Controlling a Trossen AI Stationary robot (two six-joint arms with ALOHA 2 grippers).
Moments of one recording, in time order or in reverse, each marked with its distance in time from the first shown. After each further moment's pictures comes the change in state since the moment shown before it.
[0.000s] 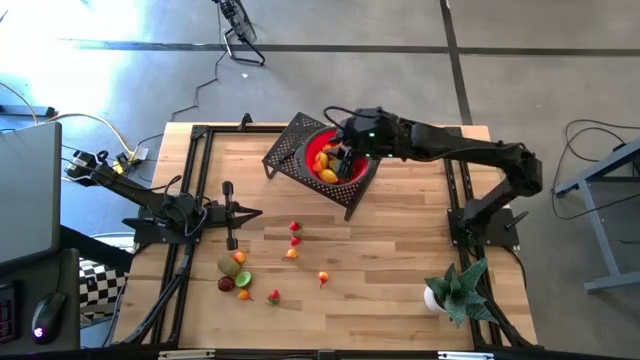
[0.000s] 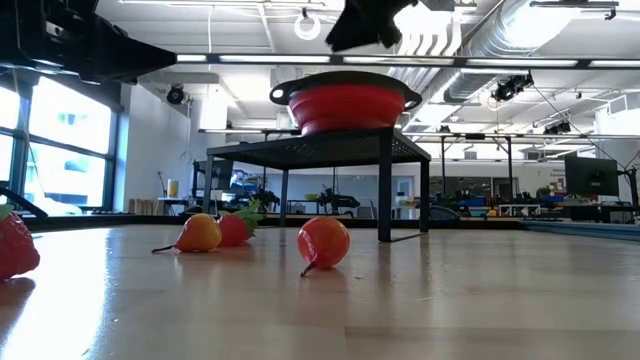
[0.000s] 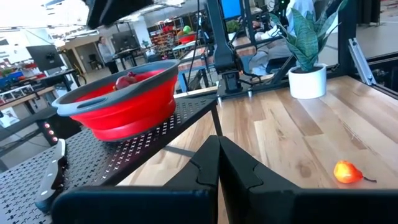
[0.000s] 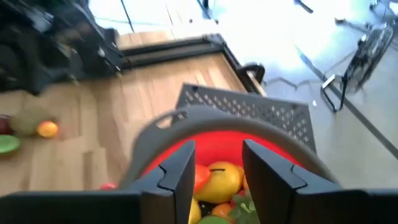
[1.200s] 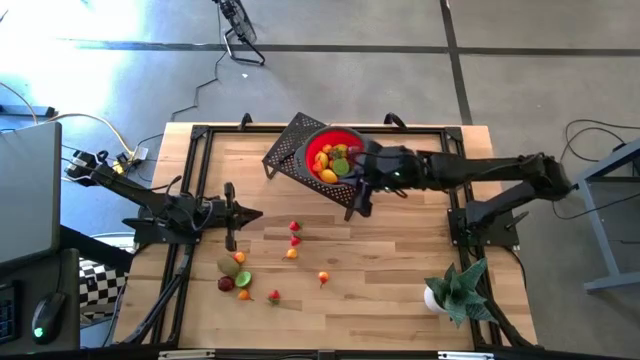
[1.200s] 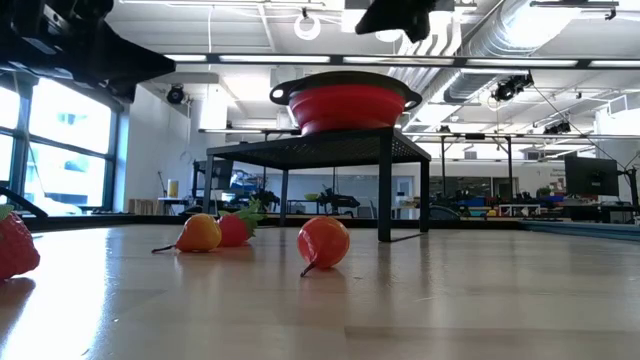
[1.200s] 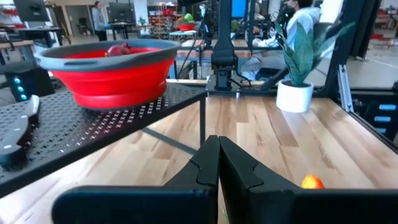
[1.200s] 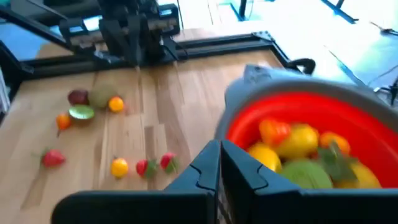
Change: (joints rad) left arm 0.000 0.000 0.000 -0.041 0.008 -0.263; right arm 0.190 -0.213 -0.310 0.136 0.034 0.080
